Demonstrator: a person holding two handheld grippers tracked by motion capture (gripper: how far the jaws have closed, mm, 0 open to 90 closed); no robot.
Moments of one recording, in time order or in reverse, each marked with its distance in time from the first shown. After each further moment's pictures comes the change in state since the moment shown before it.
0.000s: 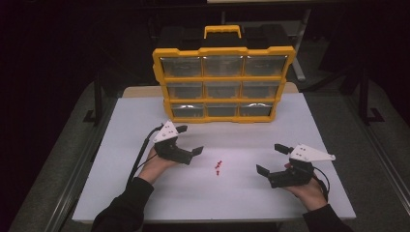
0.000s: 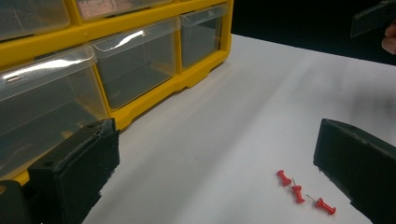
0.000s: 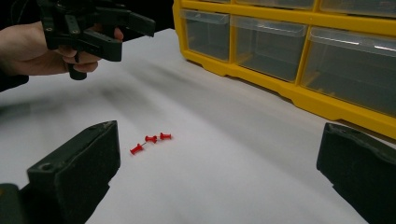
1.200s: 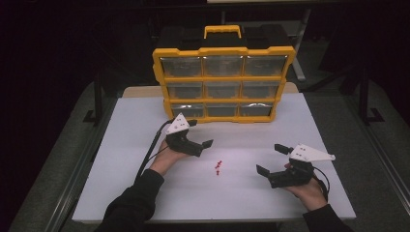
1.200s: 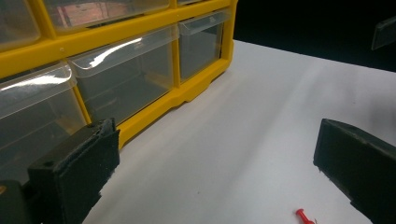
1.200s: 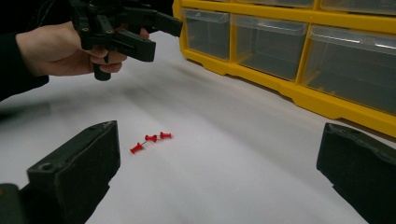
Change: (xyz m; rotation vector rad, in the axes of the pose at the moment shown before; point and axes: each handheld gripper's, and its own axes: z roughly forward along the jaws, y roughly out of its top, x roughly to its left) left arm 0.007 0.009 0.038 -0.006 -0.018 -0.002; right arm 0.000 -0.001 0.000 0.004 0.000 0.007
